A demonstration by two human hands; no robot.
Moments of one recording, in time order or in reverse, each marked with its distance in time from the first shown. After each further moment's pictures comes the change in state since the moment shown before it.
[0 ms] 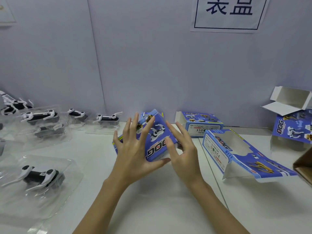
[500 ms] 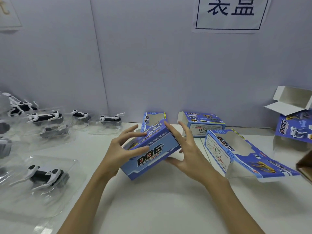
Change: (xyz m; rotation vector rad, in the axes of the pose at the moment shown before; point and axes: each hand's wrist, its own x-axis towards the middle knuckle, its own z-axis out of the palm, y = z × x) left_hand 0.003 -0.049 -0.015 -0.868 -0.158 -0.445; right_hand 0.013 0.009 -0.035 -0.500 -0.383 -0.078
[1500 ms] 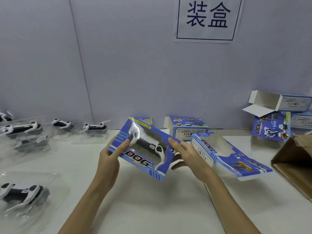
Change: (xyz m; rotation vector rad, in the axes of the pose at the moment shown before) left_hand 0.009 -0.012 0.026 -0.423 0.108 -0.068; right_hand 0.002 0.009 -0.032 0.649 -0.022 0.586
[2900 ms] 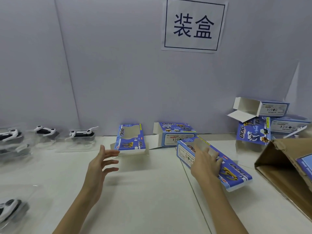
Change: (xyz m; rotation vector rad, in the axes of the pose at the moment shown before) left_hand 0.001 -0.007 -0.001 0.066 0.090 -0.117; right_hand -0.009 0.008 -0.045 -1.288 0.533 0.423
